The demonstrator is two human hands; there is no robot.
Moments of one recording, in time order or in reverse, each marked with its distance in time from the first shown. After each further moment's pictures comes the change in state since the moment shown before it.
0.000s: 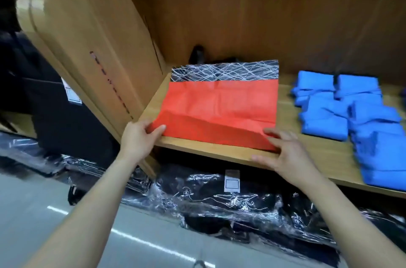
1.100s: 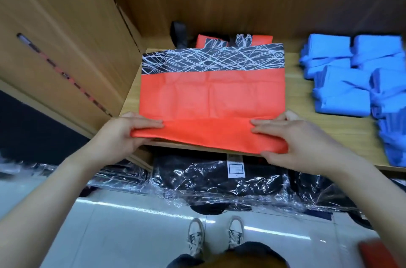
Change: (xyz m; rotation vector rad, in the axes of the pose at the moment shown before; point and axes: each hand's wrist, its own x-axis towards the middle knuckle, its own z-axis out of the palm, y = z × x) left_hand 0.043 -0.022 -0.020 0.006 -0.485 0.487; right_hand 0.019 -0.023 -0.014 -0.155 -0.324 -0.086
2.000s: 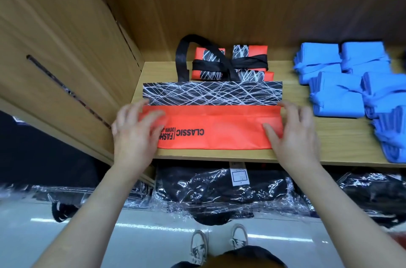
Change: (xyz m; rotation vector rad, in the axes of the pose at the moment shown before) left_hand 0.027 0.001 0.031 0.377 0.451 -0.010; right_hand 0.024 -0.026 0.041 -0.005 0.654 0.574
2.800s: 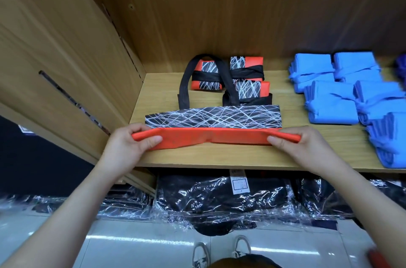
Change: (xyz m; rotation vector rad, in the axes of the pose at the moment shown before) left_hand 0.006 -0.004 -0.036 -0.611 -0.279 -0.378; right_hand 0.013 0.026 -0.035 0.570 -0.490 0.021
